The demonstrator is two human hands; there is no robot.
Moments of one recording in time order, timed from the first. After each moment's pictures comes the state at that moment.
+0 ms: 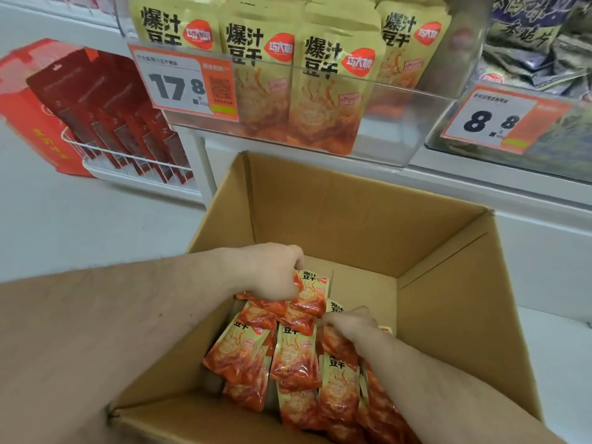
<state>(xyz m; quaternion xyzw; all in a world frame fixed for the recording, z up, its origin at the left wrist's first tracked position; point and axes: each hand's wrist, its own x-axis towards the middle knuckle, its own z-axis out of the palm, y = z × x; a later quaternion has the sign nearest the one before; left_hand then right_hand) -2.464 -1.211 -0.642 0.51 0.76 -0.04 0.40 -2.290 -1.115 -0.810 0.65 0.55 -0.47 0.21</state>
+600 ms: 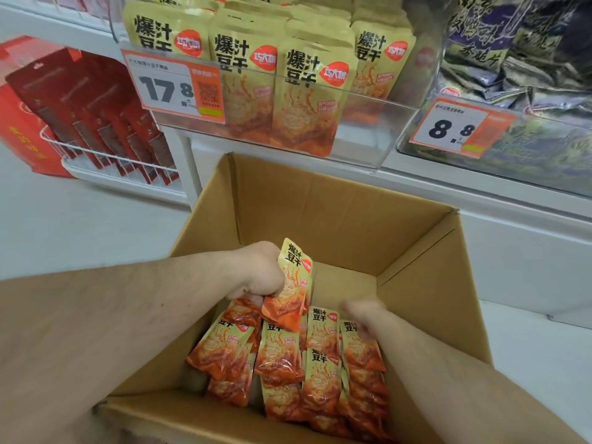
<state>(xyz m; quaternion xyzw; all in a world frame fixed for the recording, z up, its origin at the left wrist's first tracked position) -2.445 -1.215 -0.645 0.29 0.78 0.17 0.53 -2.263 -1.074 -0.787 0.66 0.62 -0.38 0.20</state>
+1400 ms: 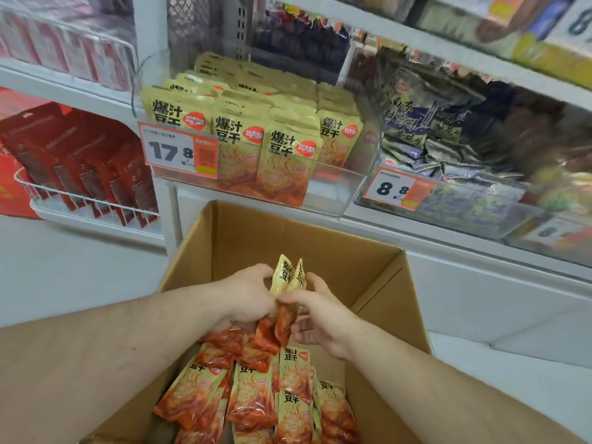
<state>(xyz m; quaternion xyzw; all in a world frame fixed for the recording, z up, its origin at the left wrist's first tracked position) -2.435 -1.230 -0.599 0.35 0.76 0.26 0.48 -2.299 -1.139 -0.634 0.48 0.55 -0.69 -0.01</state>
